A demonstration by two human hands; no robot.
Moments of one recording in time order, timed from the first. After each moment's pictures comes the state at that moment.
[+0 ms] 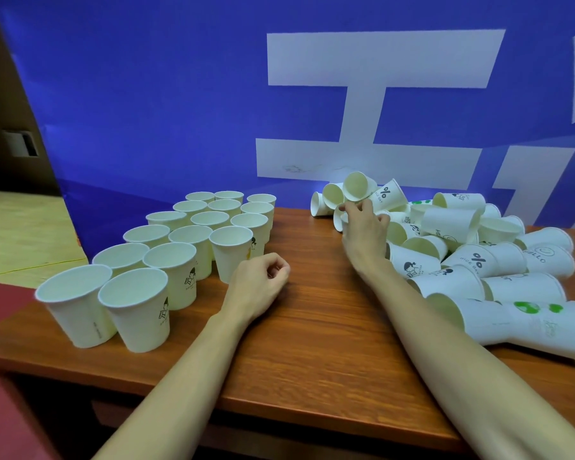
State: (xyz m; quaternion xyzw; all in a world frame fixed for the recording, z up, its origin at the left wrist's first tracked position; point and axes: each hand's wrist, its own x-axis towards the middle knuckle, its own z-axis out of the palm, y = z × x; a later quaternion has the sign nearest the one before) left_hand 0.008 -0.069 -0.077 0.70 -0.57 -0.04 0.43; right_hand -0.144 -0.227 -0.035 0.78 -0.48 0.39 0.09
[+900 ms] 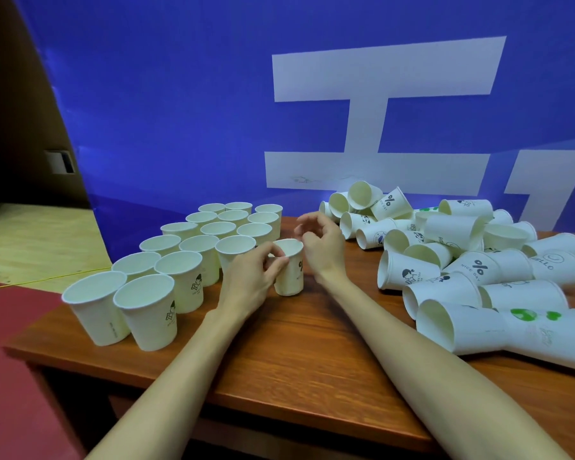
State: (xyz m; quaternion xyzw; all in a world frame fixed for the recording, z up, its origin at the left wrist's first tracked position) left_hand -0.004 -0.053 -0.046 0.70 -0.55 0.06 0.45; right_hand -0.100 -0.167 -0.036 0.66 -0.24 0.57 -0.42
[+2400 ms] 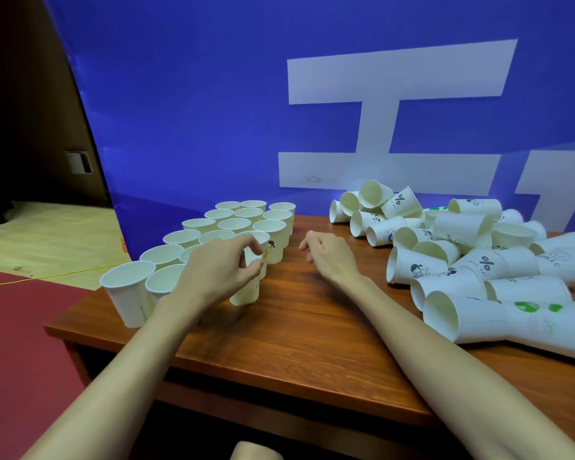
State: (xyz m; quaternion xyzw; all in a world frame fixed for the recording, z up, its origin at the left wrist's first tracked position) left_hand 0.022 0.020 -0.002 0.77 -0.58 0.14 0.23; right_hand -0.117 -0.155 -0.036 0.84 -0.34 0.35 -0.24
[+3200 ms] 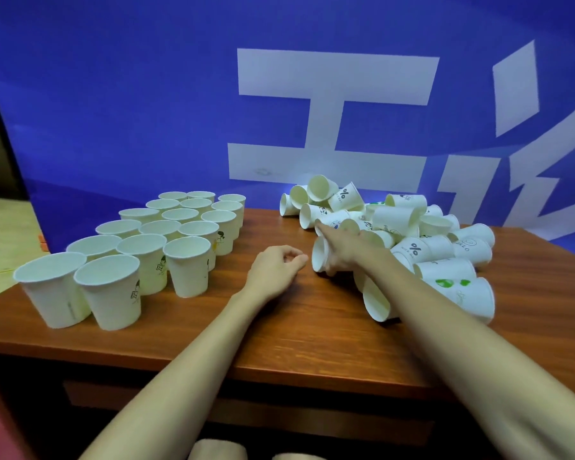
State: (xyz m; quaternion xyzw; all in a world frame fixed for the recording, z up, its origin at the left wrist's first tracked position) left_hand -0.080 -0.078 -0.053 0.67 -0.58 -0.14 0.44; right_hand -0.216 -0.172 -0.005 0.86 -0.52 0.02 -0.02
